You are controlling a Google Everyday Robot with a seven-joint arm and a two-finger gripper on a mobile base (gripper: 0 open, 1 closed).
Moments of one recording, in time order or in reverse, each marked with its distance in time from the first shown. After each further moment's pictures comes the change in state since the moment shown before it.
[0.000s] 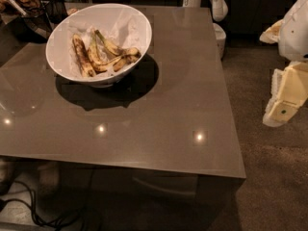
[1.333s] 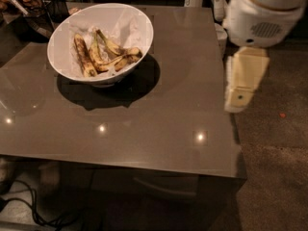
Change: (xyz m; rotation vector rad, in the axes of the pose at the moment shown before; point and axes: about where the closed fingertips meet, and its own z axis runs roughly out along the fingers) arm -0.065 -0.008 0.001 0.027 0.111 -0.104
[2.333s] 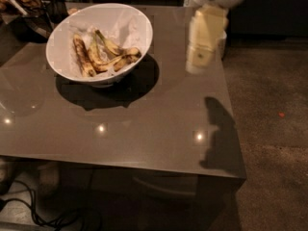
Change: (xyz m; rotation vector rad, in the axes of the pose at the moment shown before) arm -0.066 -0.052 -0.013 -0.008 -0.109 0.018
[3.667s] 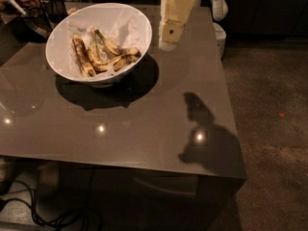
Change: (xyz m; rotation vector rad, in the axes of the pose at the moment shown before) arm -0.064 -0.025 -0.021 0.056 -0.090 -0.065
